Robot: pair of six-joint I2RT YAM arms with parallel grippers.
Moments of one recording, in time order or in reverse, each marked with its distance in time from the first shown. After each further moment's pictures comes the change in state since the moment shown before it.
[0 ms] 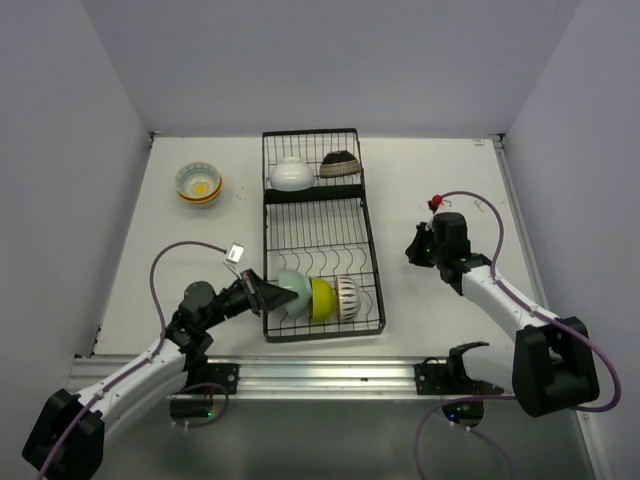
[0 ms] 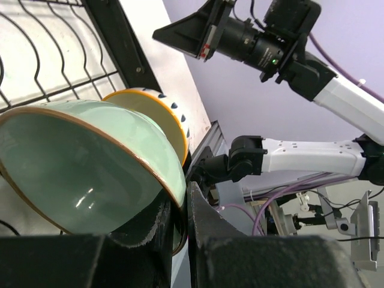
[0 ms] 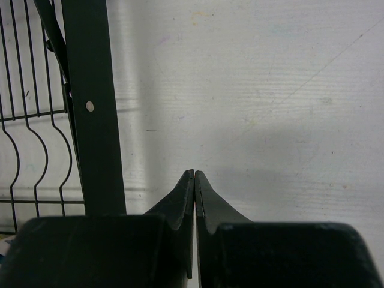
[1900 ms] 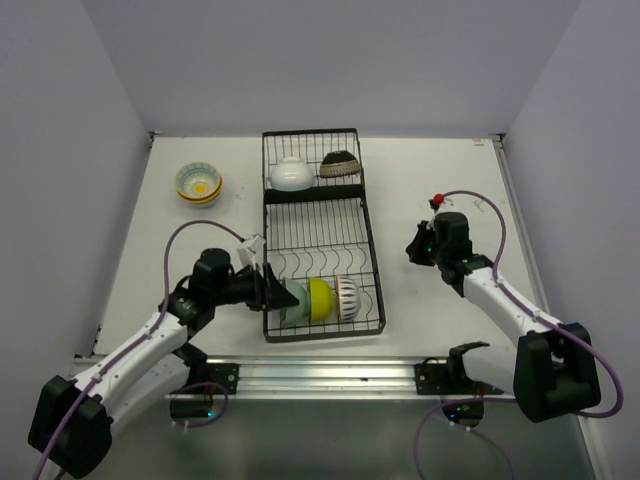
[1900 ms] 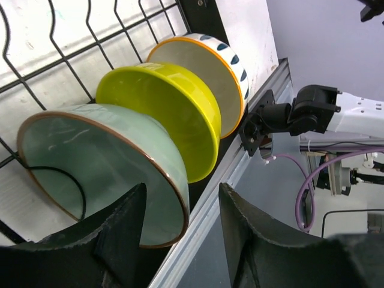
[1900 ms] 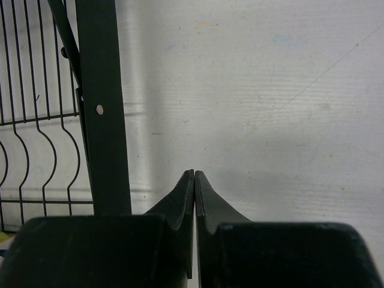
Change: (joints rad) left arm 0.078 0.161 0.322 -0.639 0.143 0.373; right arm 0.000 -0.030 0.000 0.000 0.000 0.000
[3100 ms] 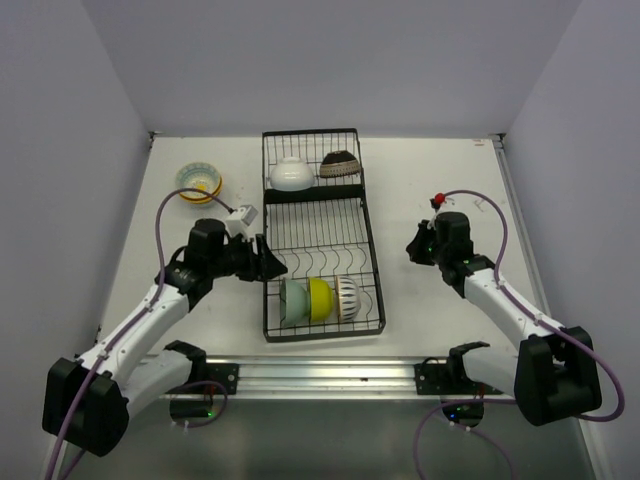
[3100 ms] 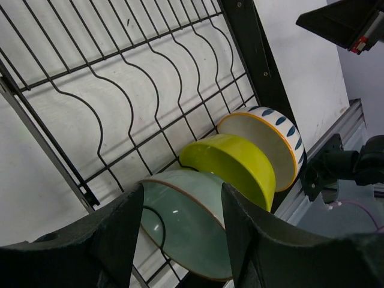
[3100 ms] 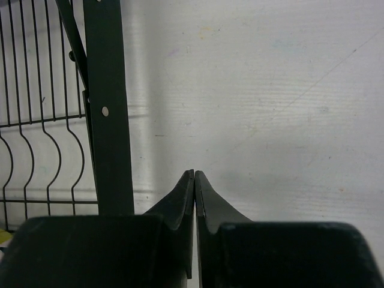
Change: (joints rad) left arm 0.117 0.184 0.248 -0.142 -0.155 0.257; right arm 0.000 -0.017 0.001 0.000 0.000 0.000
